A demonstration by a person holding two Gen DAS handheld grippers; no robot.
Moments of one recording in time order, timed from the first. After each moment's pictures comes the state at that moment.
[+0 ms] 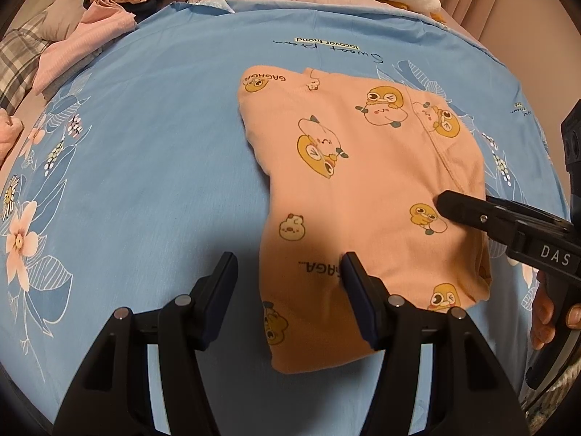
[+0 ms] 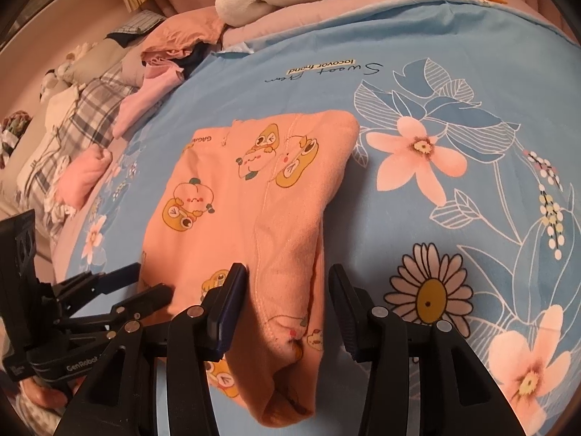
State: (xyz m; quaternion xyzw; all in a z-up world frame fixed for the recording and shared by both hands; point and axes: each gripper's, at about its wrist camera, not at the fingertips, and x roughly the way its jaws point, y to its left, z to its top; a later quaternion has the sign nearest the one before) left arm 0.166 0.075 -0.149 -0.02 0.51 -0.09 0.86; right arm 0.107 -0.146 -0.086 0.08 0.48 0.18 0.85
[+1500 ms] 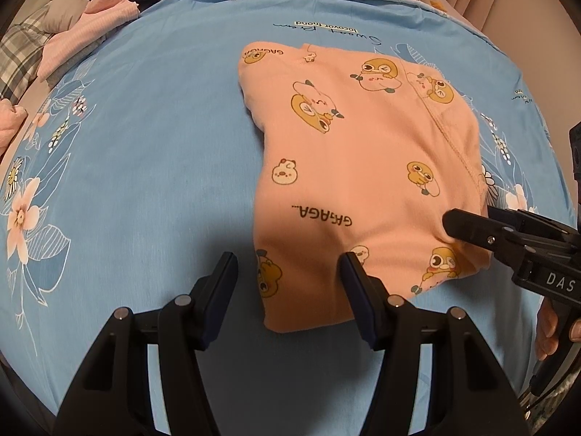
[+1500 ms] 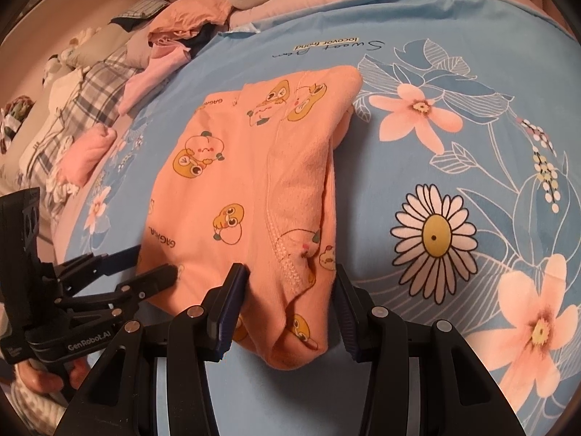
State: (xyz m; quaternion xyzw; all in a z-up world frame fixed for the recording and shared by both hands) left arm 0.144 0.071 -0.157 -0.02 0.53 -0.08 0.85; right arm 0.078 -0.140 -0.094 0.07 0.51 0.18 0.84
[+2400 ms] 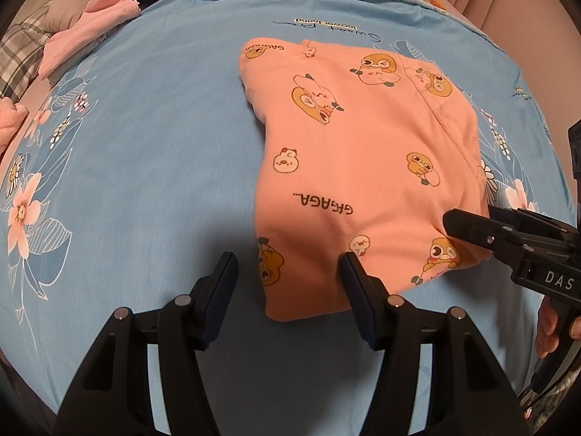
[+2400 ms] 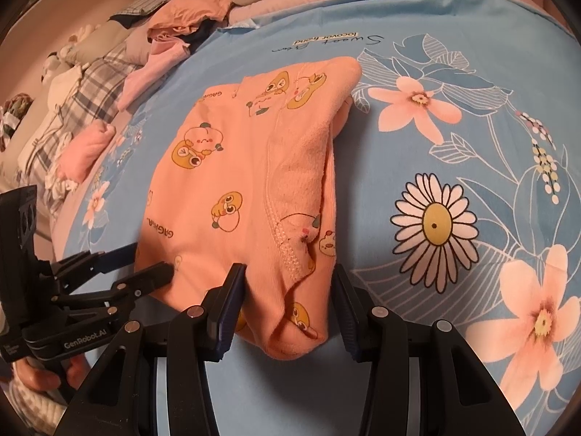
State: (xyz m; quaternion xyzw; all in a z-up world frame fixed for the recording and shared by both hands) left arm 0.140 0.071 -0.159 -0.02 0.53 -0.08 0.85; right arm 0.075 -0.141 -0.096 0.07 0.51 0.18 0.84
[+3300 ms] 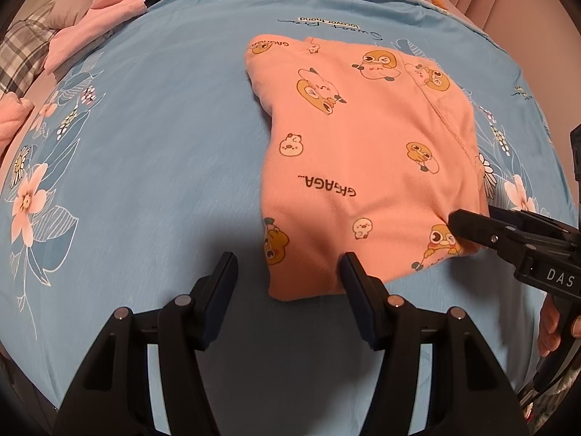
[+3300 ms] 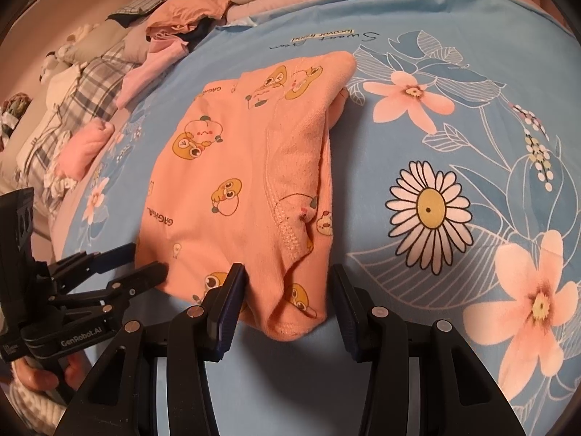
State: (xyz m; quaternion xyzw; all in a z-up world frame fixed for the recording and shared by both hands) left arm 0.130 0.076 -0.160 -0.02 0.53 -0.08 0.85; right arm 0.068 -0.144 -0.097 0.07 0.51 0.18 0.84
